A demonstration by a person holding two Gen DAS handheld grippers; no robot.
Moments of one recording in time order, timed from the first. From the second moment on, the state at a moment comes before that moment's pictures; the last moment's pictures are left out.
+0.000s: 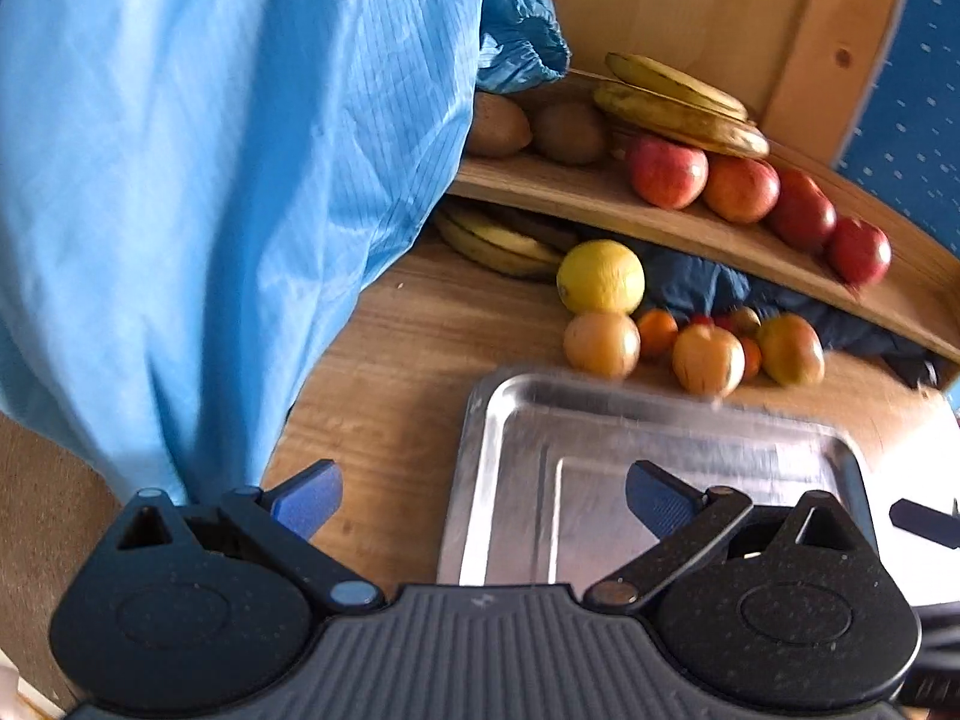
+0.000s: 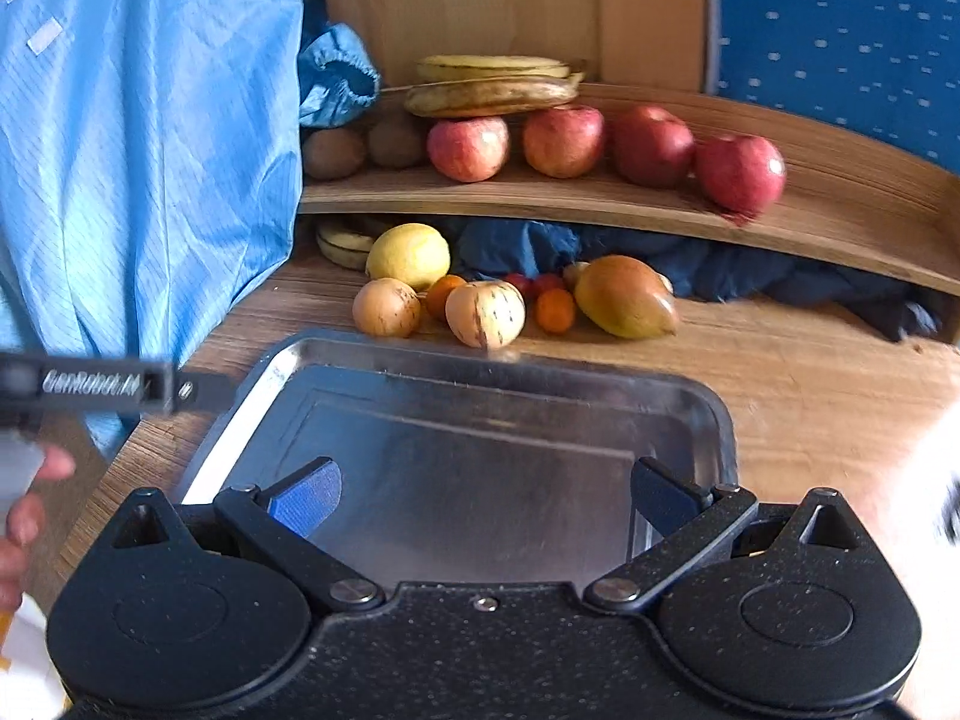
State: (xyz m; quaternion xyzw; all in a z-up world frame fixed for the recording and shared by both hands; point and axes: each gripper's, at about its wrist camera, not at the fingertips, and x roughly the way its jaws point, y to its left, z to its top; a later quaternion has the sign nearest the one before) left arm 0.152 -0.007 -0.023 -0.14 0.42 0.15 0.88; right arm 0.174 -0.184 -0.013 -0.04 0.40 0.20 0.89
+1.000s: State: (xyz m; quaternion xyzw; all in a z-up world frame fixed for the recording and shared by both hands) left arm 0.297 -0.020 -0.063 -0.16 0.50 0.15 0.84; right arm 0.294 -0.163 -0.045 -0.12 0.37 0.34 0.86
